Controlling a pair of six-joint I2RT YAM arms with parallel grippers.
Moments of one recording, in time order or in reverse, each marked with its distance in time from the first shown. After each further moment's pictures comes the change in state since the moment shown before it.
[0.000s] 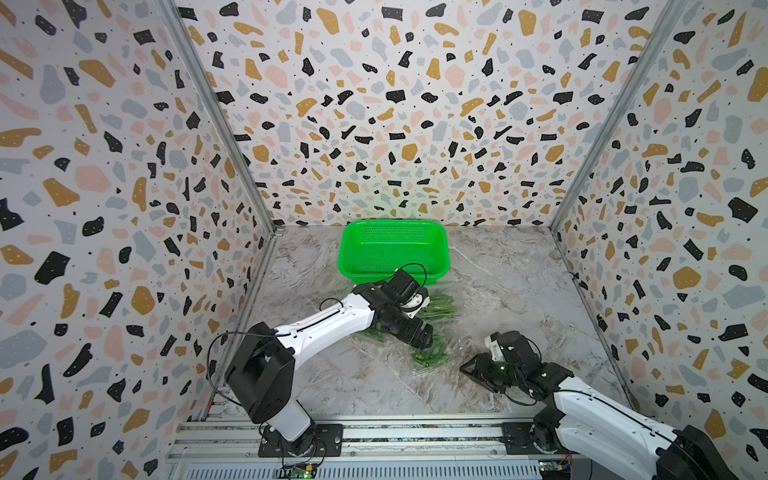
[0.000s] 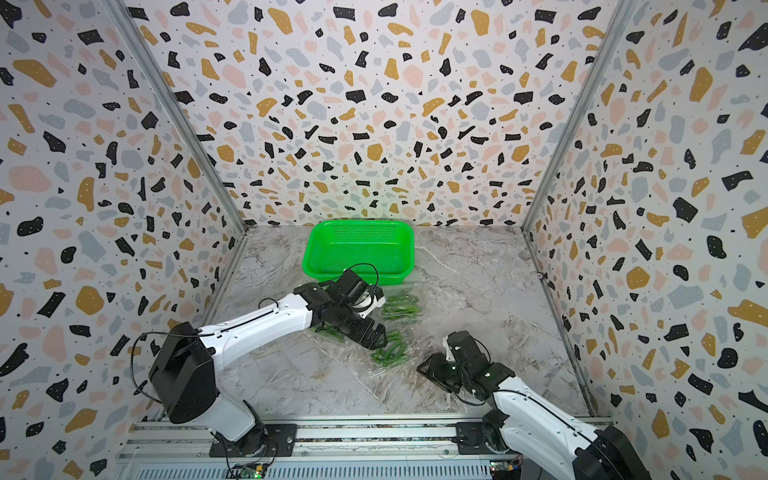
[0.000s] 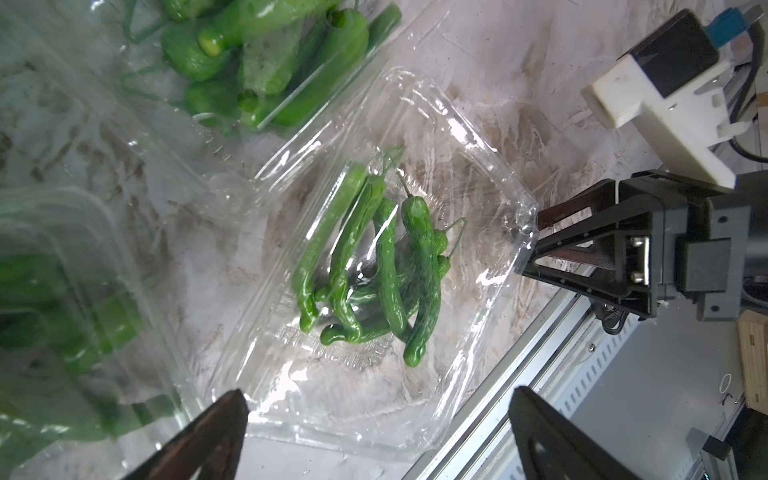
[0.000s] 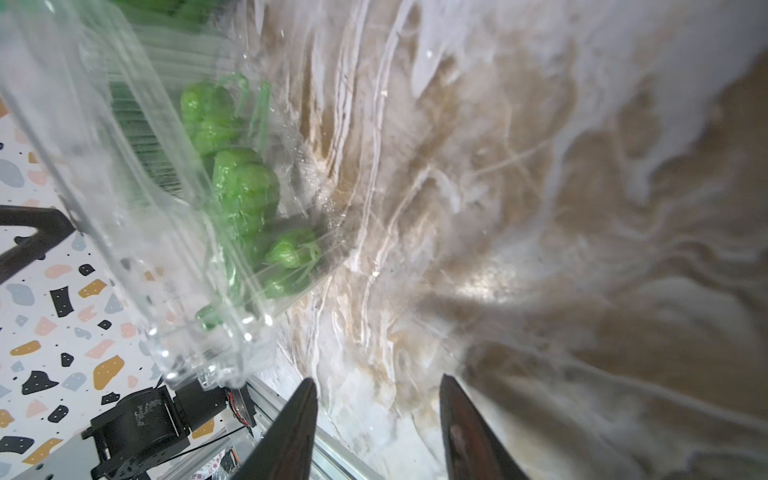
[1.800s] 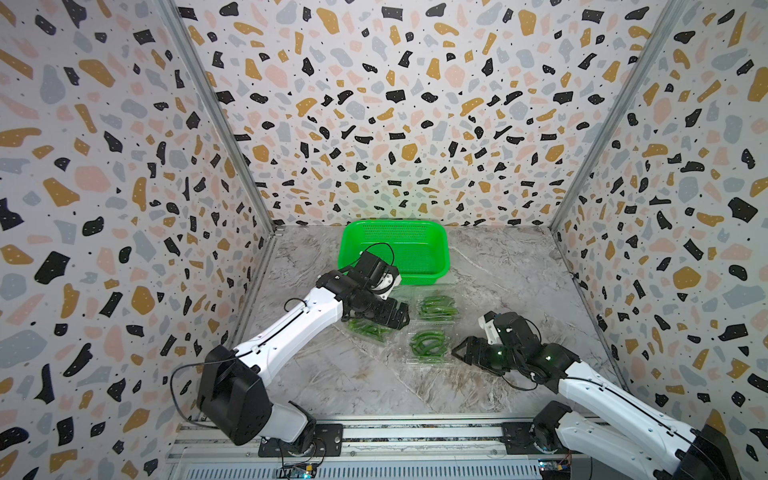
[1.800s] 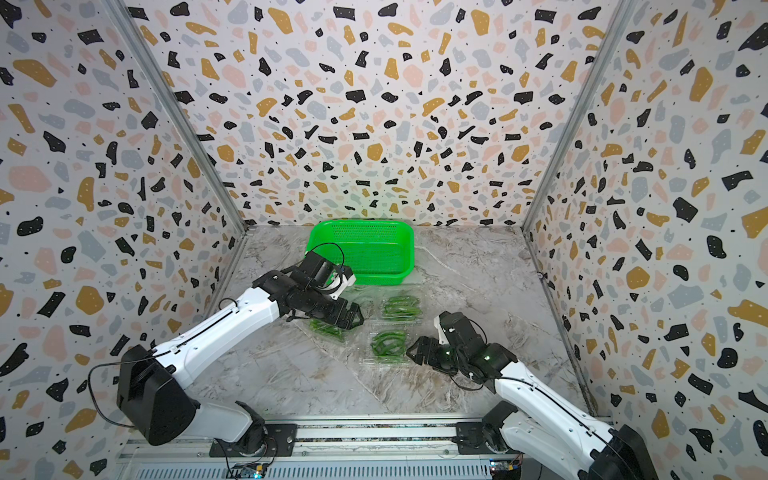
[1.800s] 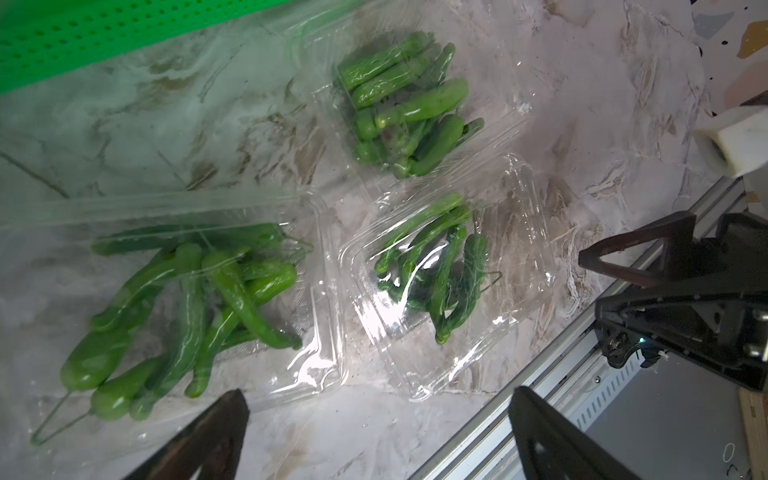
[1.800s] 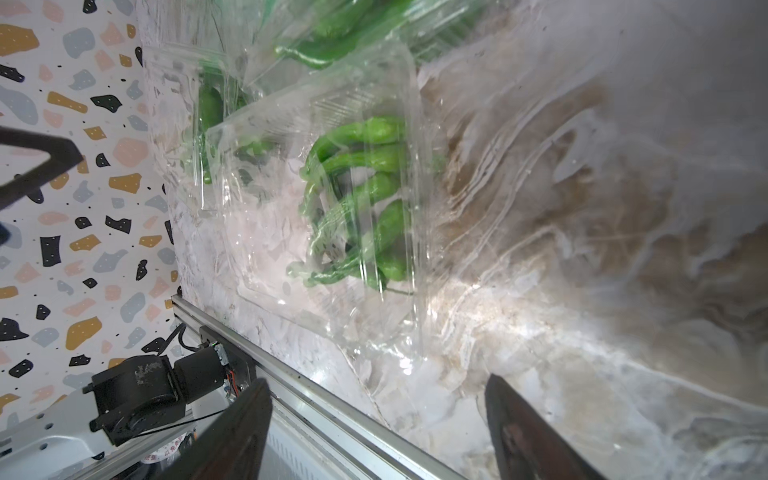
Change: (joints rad) left arm 0.181 -0.140 0.040 -0.112 -0.042 0.038; right arm 0.081 0.004 0.266 -0.224 0.085 -0.135
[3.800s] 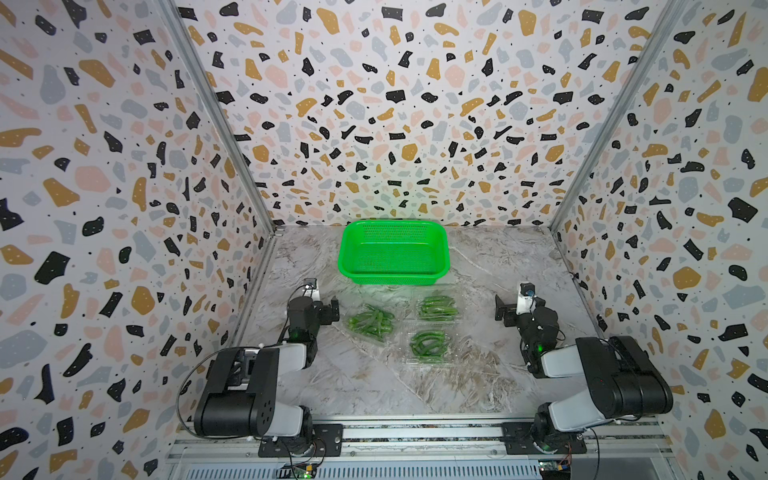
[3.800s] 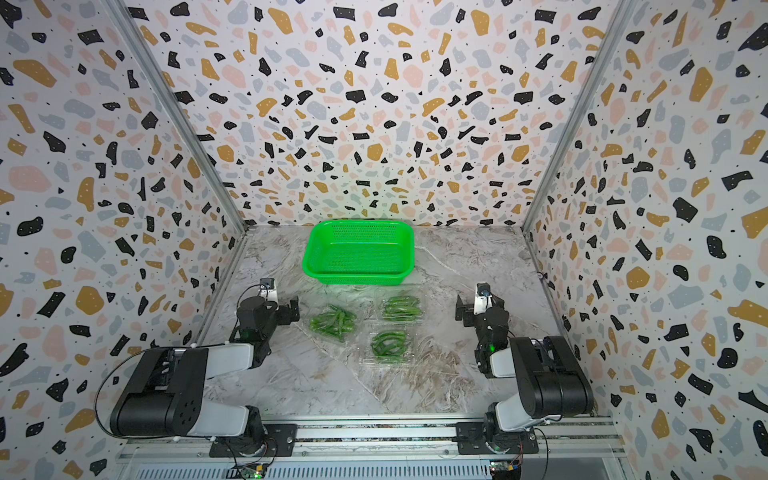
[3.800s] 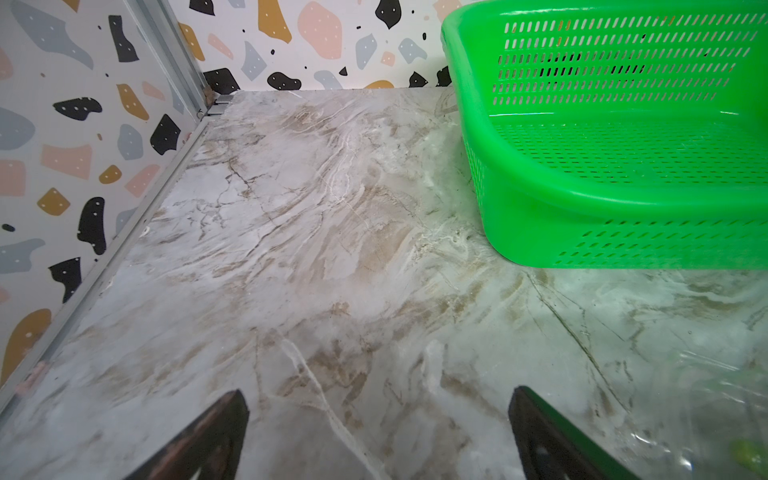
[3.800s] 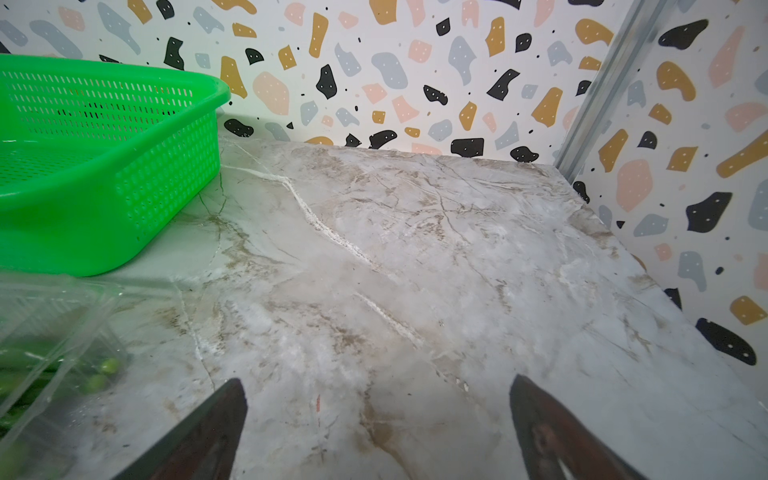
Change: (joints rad) left arm 0.578 -0.024 -0.898 1.540 -0.347 0.203; right arm -0.605 0.632 -0.292 1.557 0.316 -0.987
